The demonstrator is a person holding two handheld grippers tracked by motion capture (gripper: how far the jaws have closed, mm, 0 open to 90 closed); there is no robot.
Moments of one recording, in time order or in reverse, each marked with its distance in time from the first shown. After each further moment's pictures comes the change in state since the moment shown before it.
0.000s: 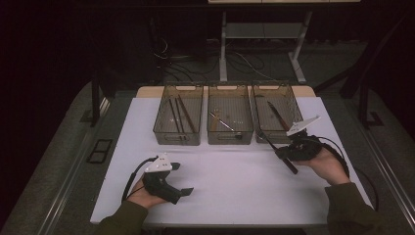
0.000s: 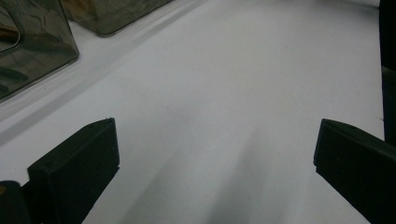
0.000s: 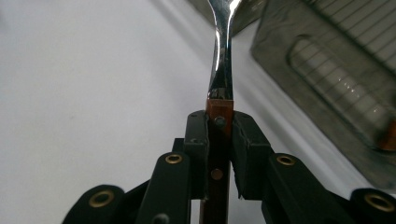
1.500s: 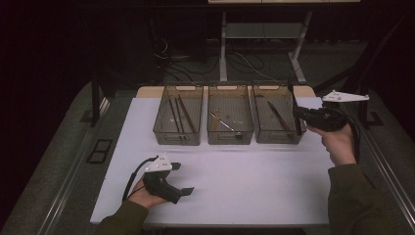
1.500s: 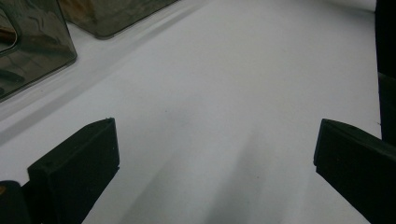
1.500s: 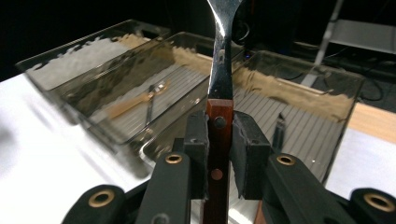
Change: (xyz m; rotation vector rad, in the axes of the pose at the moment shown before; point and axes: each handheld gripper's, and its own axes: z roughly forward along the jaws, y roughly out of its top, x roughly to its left) left arm 0.001 -0.001 0.001 -0.016 -0.008 -0.008; right arm -0.059 0.018 -0.053 -0.495 -0.159 0.185
